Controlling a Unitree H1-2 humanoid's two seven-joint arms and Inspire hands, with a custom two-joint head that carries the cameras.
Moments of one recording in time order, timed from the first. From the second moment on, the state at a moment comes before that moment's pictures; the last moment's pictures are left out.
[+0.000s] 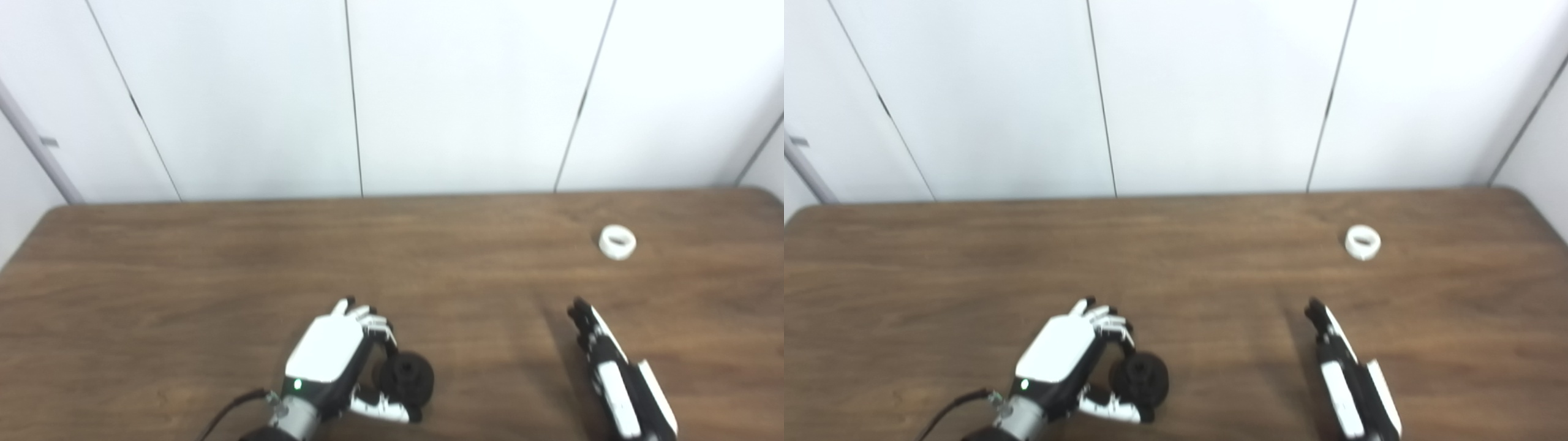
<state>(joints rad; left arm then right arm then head) -0.04 0.24 -0.50 -0.29 0.98 0.19 -0.16 0.29 -0.14 0.05 -0.32 0.01 -0.02 -0.01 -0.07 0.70</state>
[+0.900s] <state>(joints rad) -0.01 0.25 -0.47 -0.29 1.00 0.11 -0.17 -0.07 -0.26 -0.03 -0.34 -0.54 0.39 -0.10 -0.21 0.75</state>
